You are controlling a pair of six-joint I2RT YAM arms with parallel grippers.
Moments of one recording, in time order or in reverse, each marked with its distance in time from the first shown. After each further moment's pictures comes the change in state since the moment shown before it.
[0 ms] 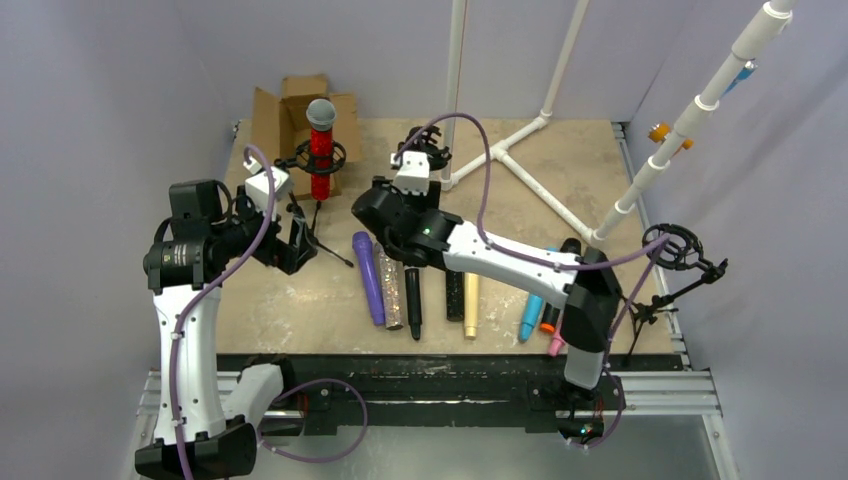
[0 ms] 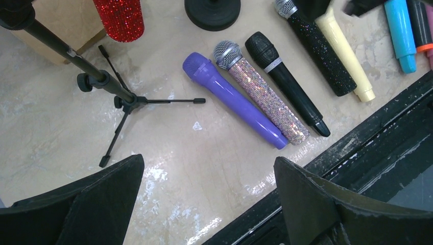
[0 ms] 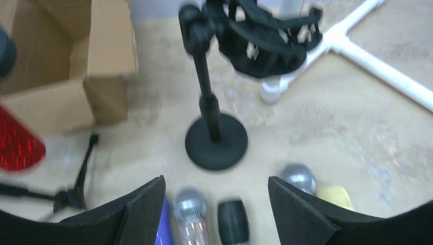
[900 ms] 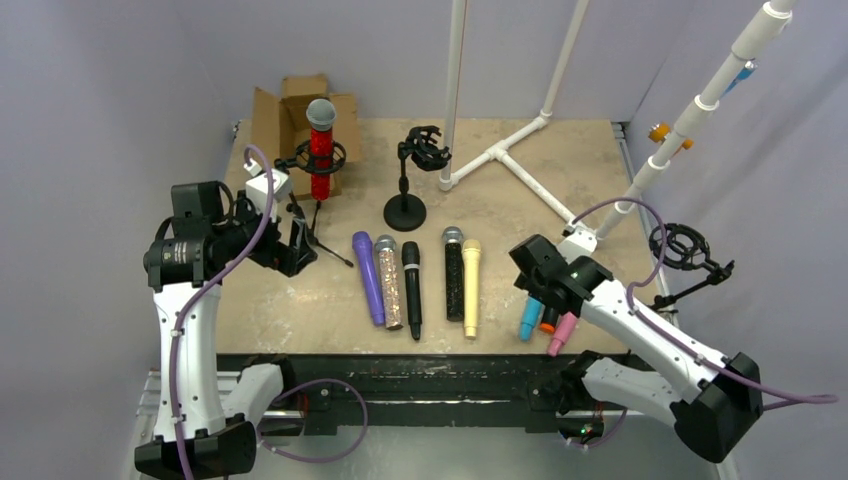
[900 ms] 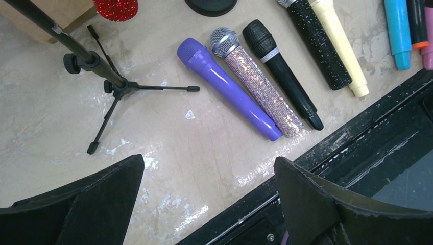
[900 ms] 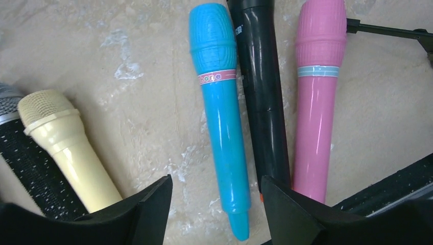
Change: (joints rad) left arm 0.000 0.008 0.003 -0.051 -0.027 -0.029; right arm -0.380 -0.911 -0.959 -0.448 -0.426 0.399
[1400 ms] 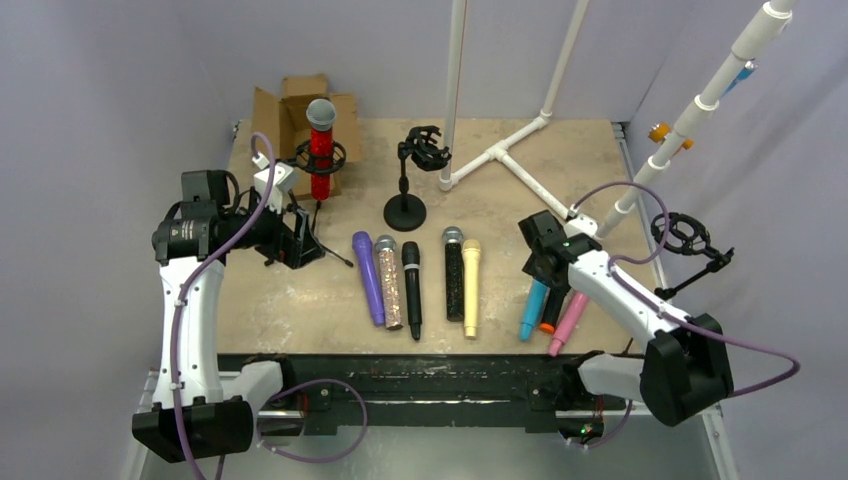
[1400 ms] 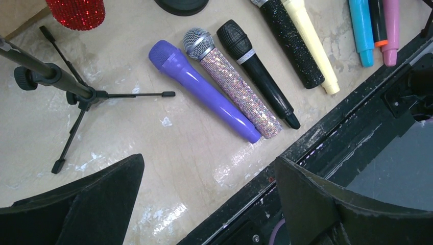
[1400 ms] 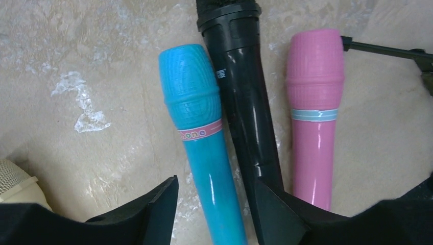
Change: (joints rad) left arm 0.000 0.101 0.000 0.005 0.113 0.002; right arm -0.275 0.214 0.018 0.154 -0.061 -0.161
